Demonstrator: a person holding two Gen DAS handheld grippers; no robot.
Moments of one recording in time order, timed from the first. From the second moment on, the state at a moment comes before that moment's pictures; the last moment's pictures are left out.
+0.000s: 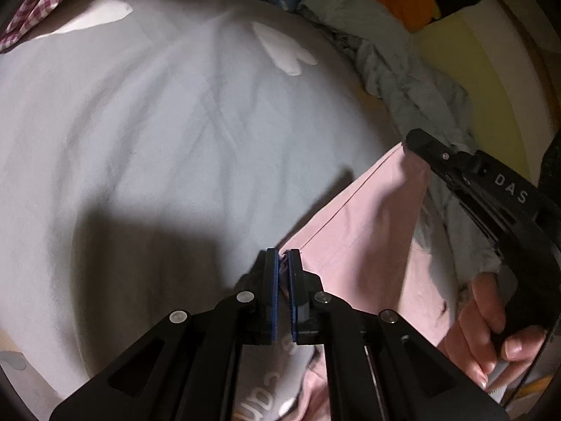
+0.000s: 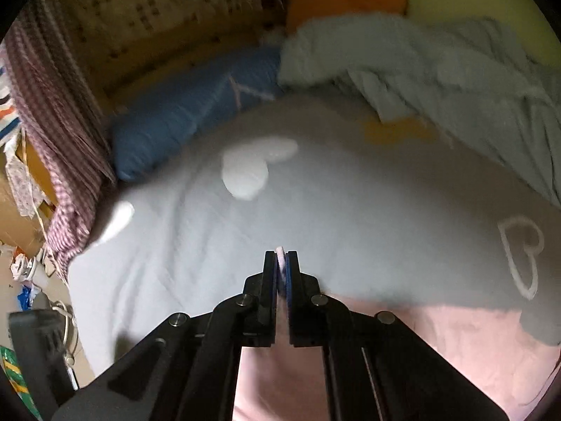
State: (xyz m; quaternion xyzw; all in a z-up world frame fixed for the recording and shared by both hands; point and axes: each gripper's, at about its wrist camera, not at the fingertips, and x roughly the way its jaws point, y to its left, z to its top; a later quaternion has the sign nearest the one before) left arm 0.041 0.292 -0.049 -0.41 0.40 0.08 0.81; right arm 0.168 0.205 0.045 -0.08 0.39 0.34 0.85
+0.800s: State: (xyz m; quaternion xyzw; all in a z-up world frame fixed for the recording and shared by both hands) left arm 0.021 0.186 -0.001 -0.18 0.45 -0.23 0.85; right arm 0.117 0.017 0.030 -0.03 0.42 0.21 0.89
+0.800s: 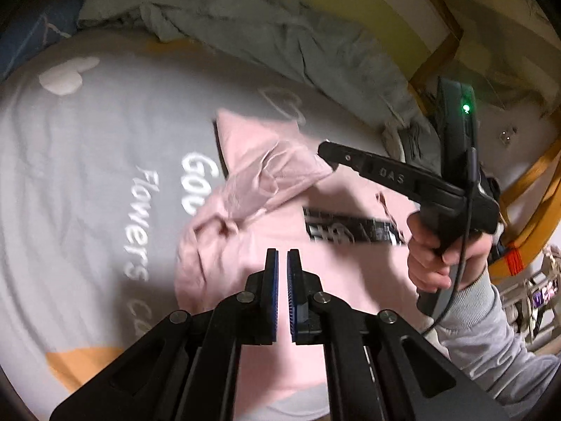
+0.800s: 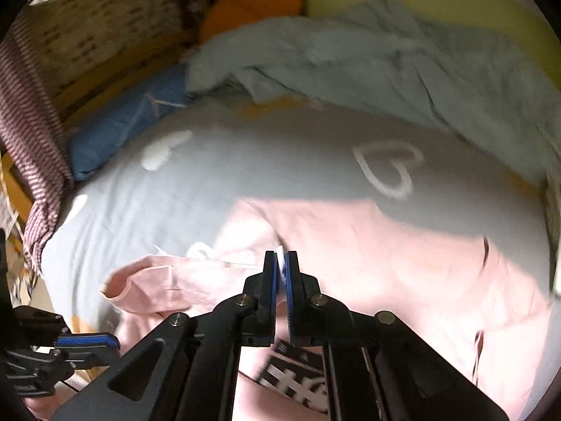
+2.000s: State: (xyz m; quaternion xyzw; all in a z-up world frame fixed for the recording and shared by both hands) left arm 0.026 0.235 -0.054 -0.37 0.48 -0.18 0.77; right arm 0.041 0.062 0.002 0.04 0.41 0.35 0.84
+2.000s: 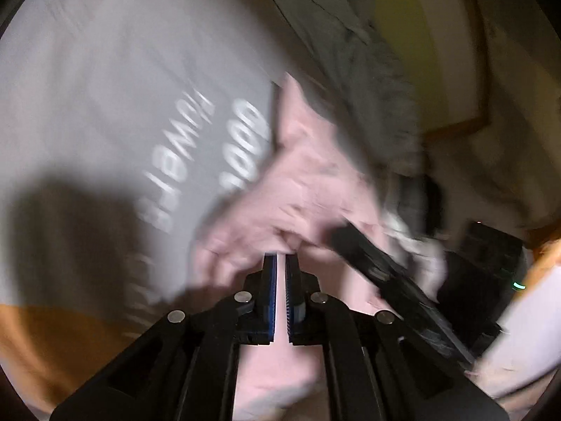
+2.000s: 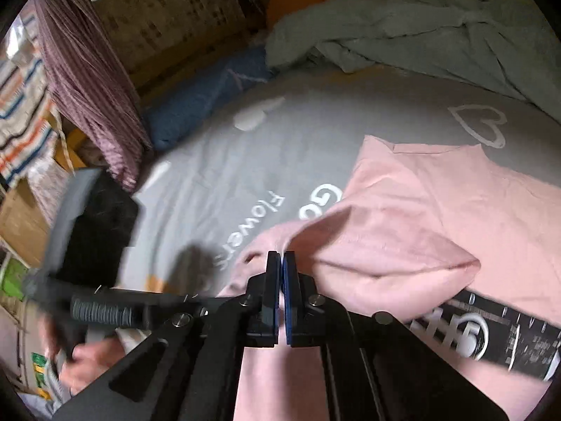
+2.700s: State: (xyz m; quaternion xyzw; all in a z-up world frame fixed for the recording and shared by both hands) left arm 0.028 0.229 -0.056 -0.33 0.50 -0.13 0.79; right arm 0.089 0.076 0.005 0.08 0.46 0.33 0.82
